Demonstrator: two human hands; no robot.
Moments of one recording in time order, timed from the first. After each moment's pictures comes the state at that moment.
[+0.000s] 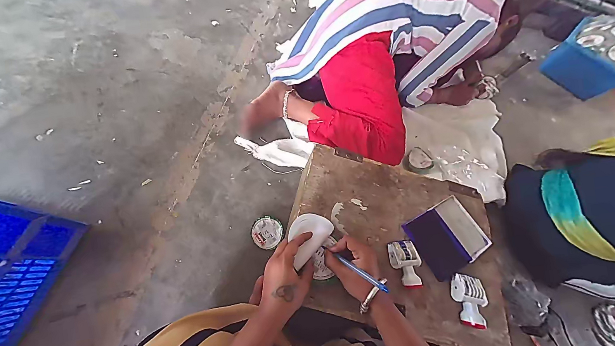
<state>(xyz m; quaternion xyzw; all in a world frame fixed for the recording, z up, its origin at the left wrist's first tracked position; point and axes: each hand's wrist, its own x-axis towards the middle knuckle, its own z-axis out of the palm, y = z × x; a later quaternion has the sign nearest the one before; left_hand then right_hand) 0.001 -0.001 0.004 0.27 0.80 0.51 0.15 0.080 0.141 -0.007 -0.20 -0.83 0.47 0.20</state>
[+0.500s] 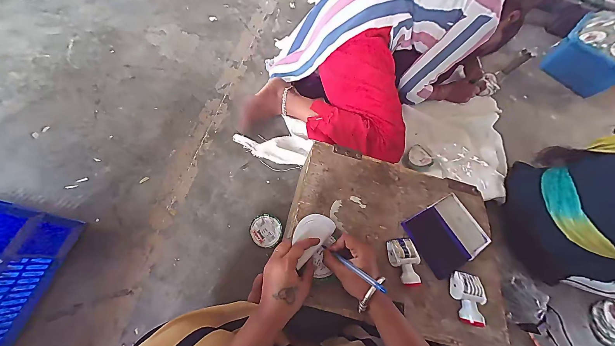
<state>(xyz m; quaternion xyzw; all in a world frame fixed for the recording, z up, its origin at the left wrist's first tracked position) 0.006 -0.001 -0.004 0.30 0.81 0.50 0.11 0.082 0.141 -0.009 -0.21 -0.84 0.47 0.19</state>
